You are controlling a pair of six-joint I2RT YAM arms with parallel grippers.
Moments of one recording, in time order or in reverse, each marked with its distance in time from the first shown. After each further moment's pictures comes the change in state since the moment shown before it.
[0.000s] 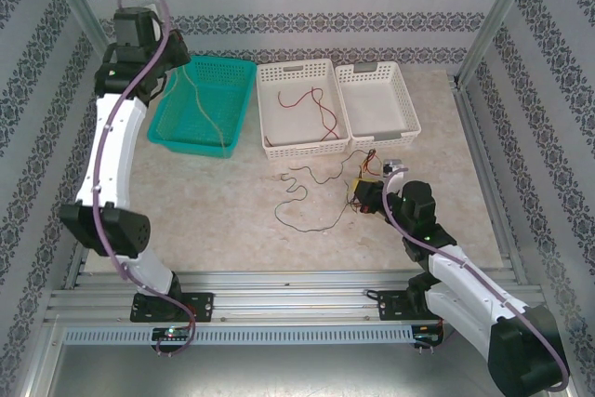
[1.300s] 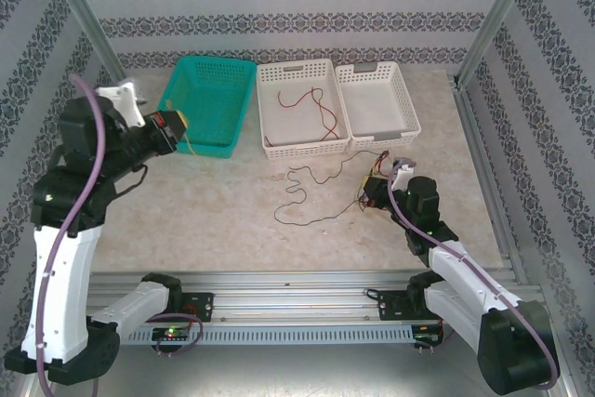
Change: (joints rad) left arm -0.141 -0.709 -0.352 -0.275 0.199 -0.152; right arm -0.122 0.055 0.013 -0.036 0.016 0.035
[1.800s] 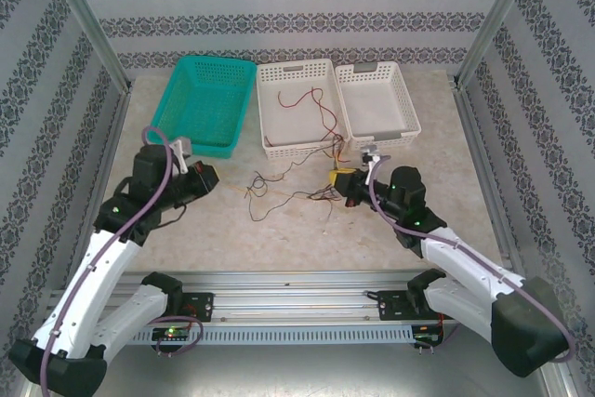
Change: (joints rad) left arm -0.097 -0.173 -0.687 0.252 0.013 -0.181; right arm 0.200 0.080 0.119 0.134 -0.164 -0.056
